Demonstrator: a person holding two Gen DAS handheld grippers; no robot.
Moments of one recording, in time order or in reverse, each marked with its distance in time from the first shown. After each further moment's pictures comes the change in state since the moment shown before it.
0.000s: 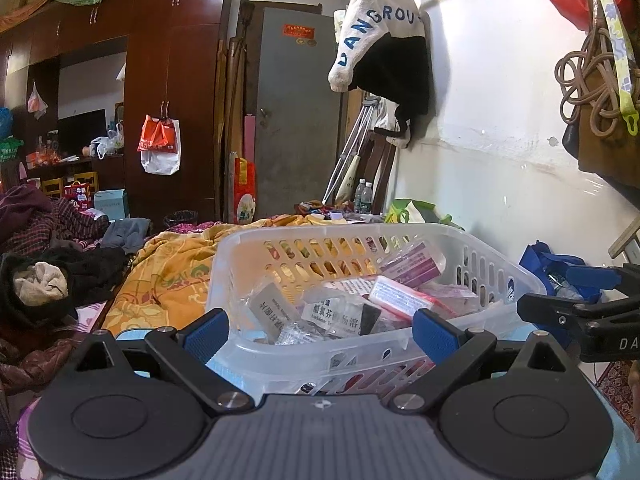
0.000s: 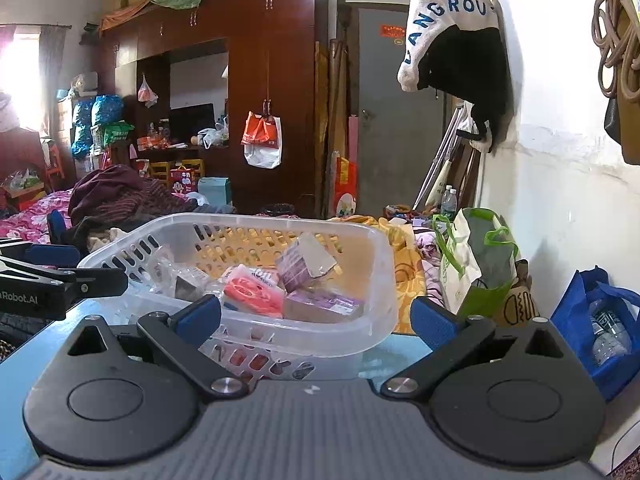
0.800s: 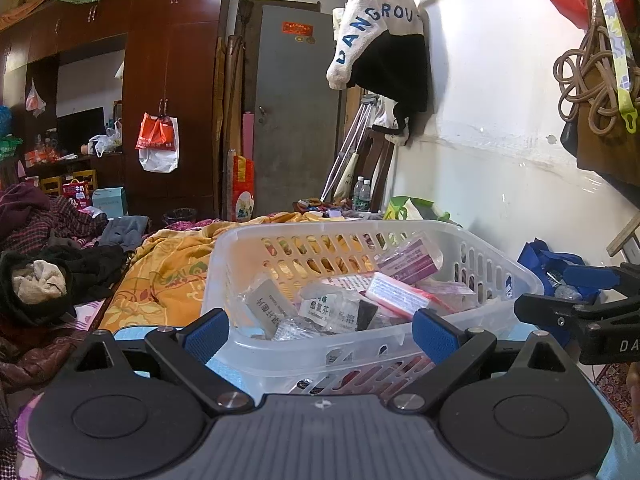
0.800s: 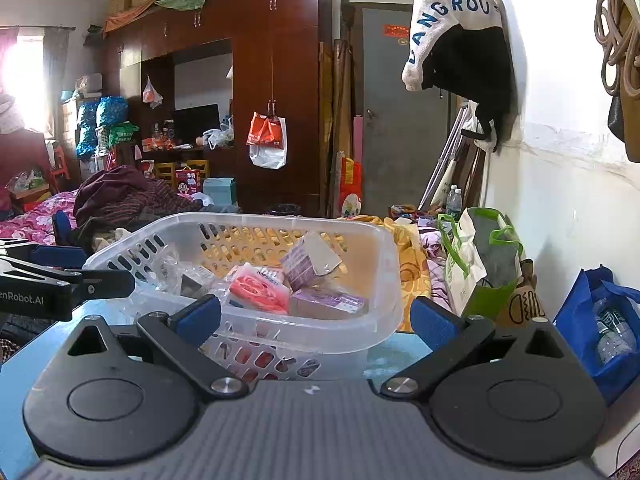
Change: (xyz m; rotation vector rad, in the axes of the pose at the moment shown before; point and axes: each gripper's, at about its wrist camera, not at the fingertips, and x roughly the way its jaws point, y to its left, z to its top) left arm 0.000 -0.005 -0.001 0.003 0.007 -0.002; right arm 0.000 0.002 -0.003 0.000 -0.002 0.016
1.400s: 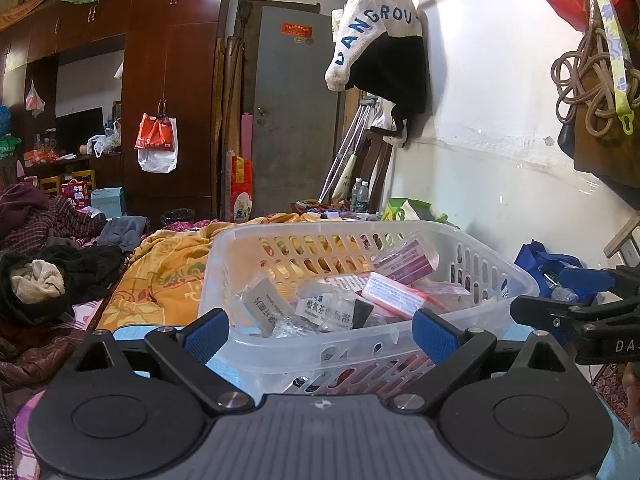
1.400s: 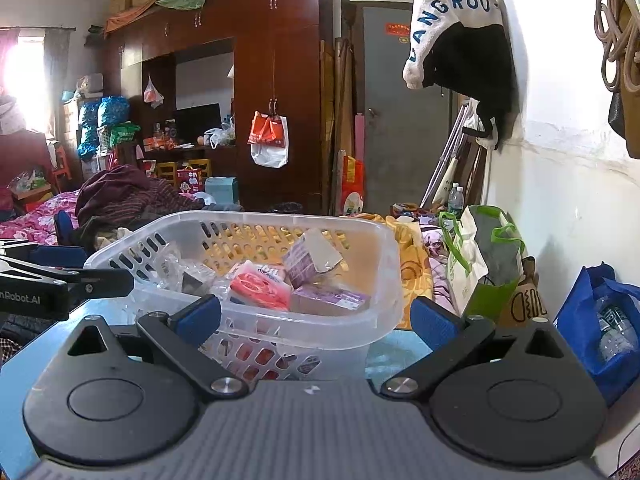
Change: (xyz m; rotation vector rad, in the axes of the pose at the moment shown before) left arm -0.003 -0.002 0.000 -0.006 -0.003 -0.006; right arm 0.000 -0.002 -0.001 0.005 0.002 0.006
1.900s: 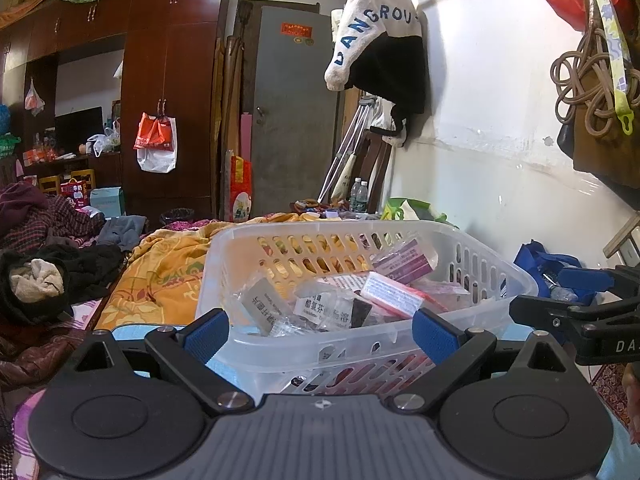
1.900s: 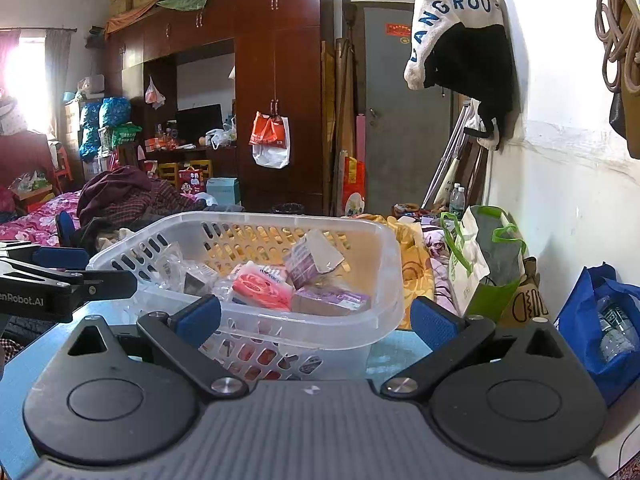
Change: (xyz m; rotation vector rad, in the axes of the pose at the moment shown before) left arm 0.000 0.000 0.000 -0.003 -0.002 -0.006; right arm 0.000 0.001 -0.002 0.002 0.000 0.006
